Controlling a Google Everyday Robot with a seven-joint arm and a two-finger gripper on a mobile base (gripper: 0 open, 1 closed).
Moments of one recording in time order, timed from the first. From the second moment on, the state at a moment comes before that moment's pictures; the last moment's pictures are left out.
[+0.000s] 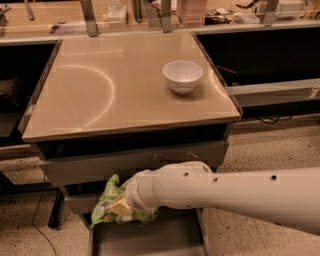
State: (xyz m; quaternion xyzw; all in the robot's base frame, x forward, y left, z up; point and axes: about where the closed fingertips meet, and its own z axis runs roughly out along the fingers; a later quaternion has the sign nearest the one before) arm 0.435 0.107 0.646 -0.51 0.77 0.20 0.31
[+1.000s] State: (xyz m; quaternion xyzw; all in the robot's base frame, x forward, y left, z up) arm 0.428 0.084 0.708 -0.50 0.79 0.15 0.33
